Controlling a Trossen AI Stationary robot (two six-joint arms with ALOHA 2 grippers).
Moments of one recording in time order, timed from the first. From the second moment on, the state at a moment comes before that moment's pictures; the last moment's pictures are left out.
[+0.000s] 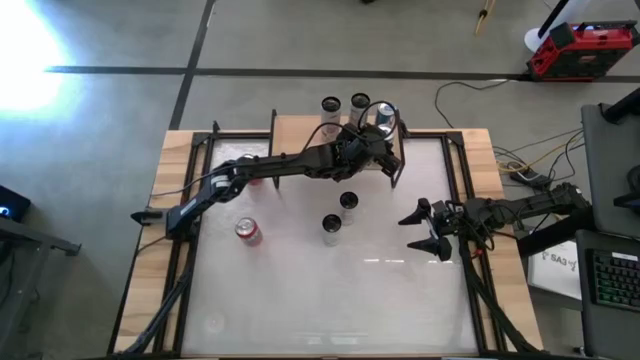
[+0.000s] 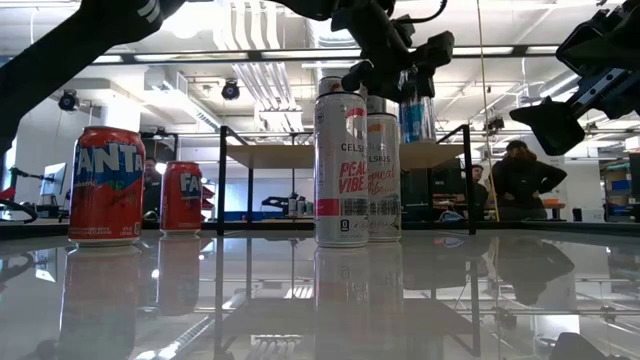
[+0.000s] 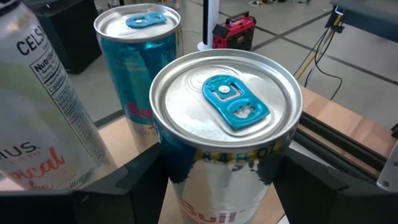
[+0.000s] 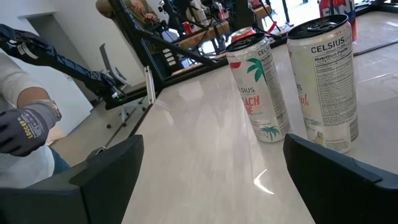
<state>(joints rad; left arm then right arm) 0.16 2.31 2.27 -0.42 -0.61 -0.32 0.20 0.20 0.01 0.08 -0.03 0.41</state>
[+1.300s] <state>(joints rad) 0.16 2.33 2.28 -0.50 -0.52 -0.38 0.20 0.20 0.01 0.08 -0.03 0.41</state>
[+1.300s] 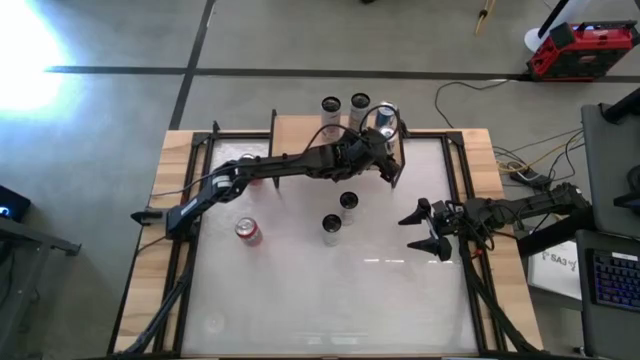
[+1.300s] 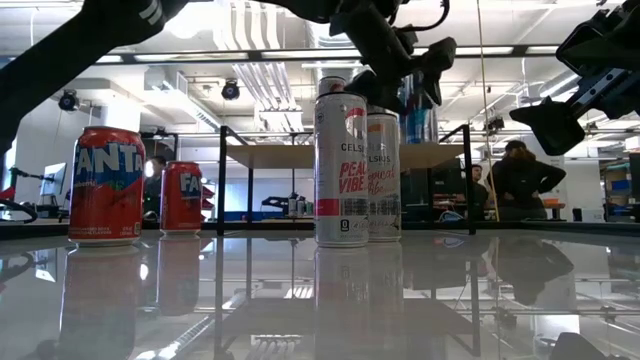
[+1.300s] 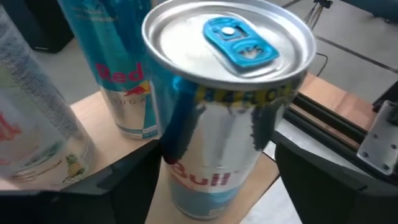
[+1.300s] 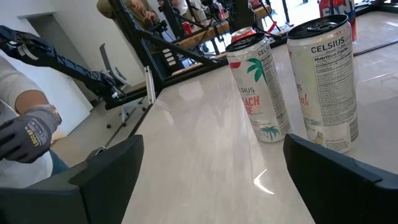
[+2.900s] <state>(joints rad) 0.21 2.33 2.28 -0.46 -0.34 -0.30 0.20 0.20 0.01 0.08 -0.03 0.41</state>
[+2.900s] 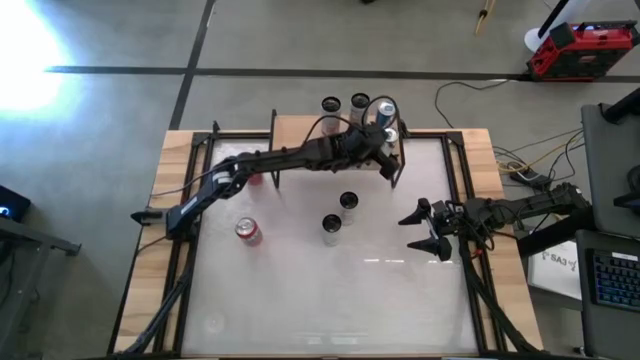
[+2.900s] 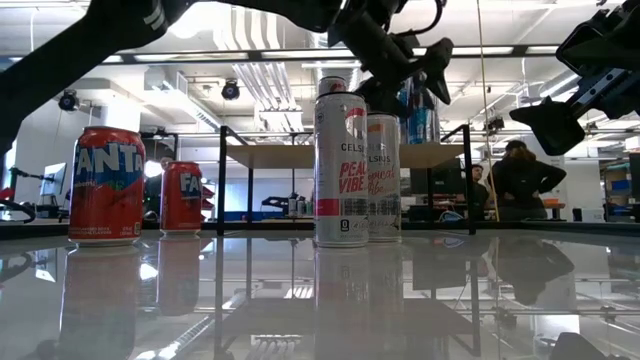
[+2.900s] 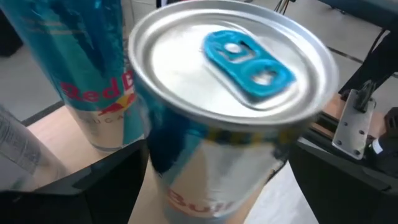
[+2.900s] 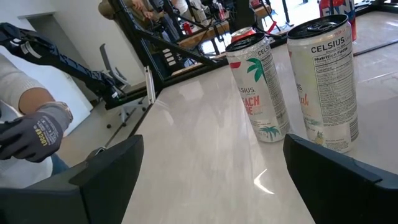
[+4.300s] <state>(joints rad) 0.26 2.33 2.28 -0.40 -0.22 -0.22 0.20 0.20 0.01 0.08 -0.03 0.41</state>
